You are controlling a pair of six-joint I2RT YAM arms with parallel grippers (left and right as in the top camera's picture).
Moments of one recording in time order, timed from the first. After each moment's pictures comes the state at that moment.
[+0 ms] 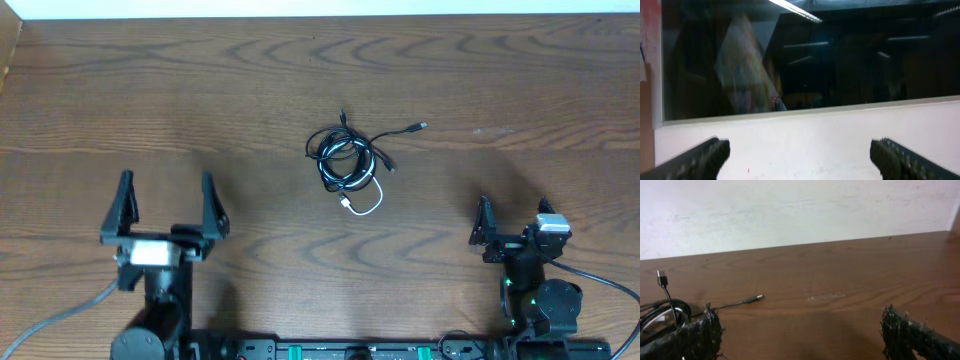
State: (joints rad) left arm 0.02 0.21 0.27 0.48 0.10 0.03; right arm 0.02 0.01 0.01 -0.07 0.02 0.13
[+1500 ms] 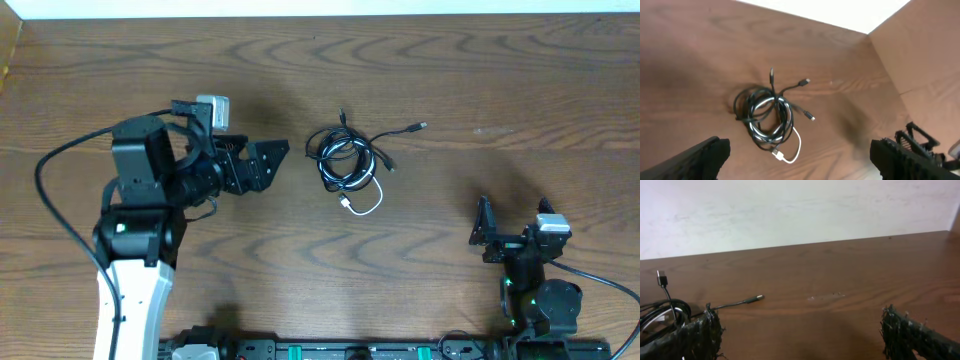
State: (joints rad) left arm 0.02 1.06 0.99 -0.55 0.72 -0.24; right arm 0.02 0.01 0.01 -0.07 0.02 0.13
